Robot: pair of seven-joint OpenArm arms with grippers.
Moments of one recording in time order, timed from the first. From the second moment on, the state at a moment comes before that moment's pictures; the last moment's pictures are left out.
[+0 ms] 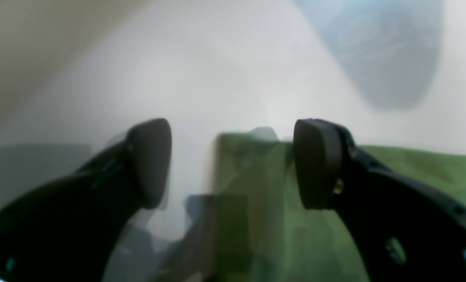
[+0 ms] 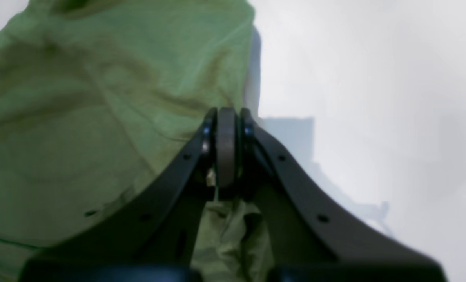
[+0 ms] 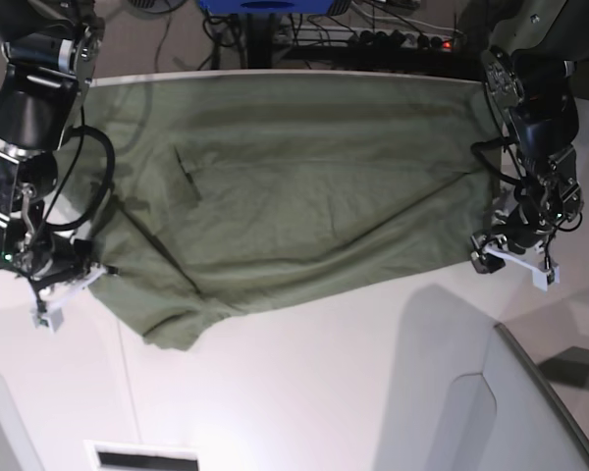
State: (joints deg) left arm -18.3 -18.7 -29.5 35.9 -10.4 -23.6 20.0; right arm 14.1 6.7 20.0 68.2 10.1 16.3 -56.1
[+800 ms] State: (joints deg) left arm -20.7 -20.6 -18.1 44.9 -9.3 -24.1 26.3; right arm 15.5 6.7 20.0 68.1 10.1 16.3 -55.8
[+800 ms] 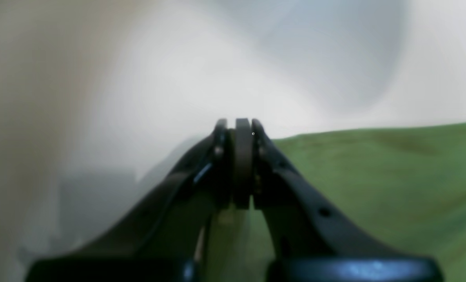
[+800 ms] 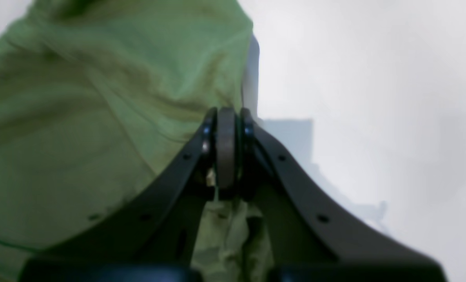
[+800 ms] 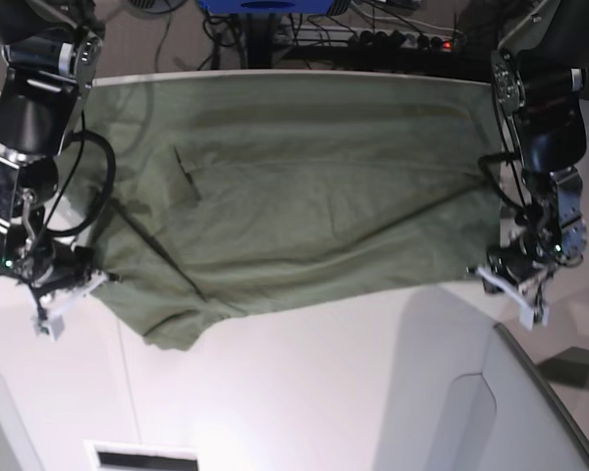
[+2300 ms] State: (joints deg) left arm -18.2 -22.7 -18.2 61.4 -9.3 -24.2 32.9; right arm 26.1 16.2 3.3 48.5 10.3 20.7 -31.7
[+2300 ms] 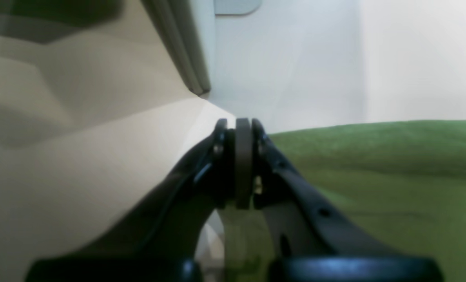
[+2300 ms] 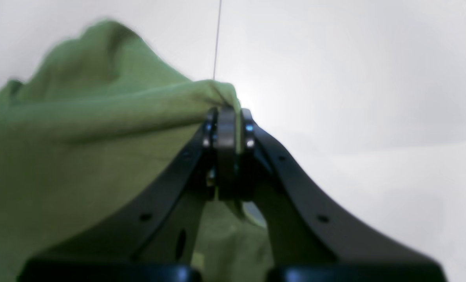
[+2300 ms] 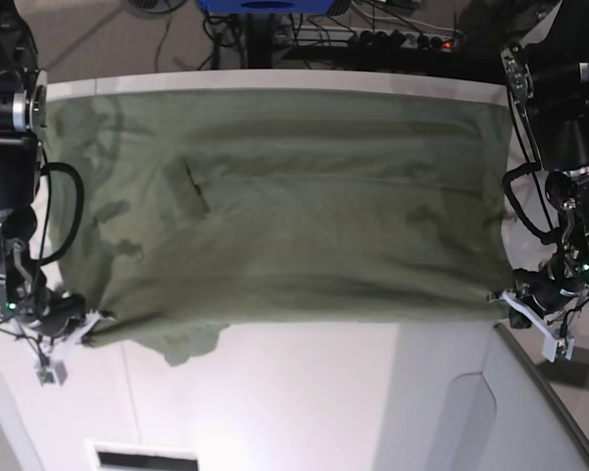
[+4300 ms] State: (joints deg) left arm -0.9 -24.6 -24.4 70.3 -17.0 -25.5 38.5; right arm 25.5 20.8 2.1 39.2 10.7 33.7 -39.2
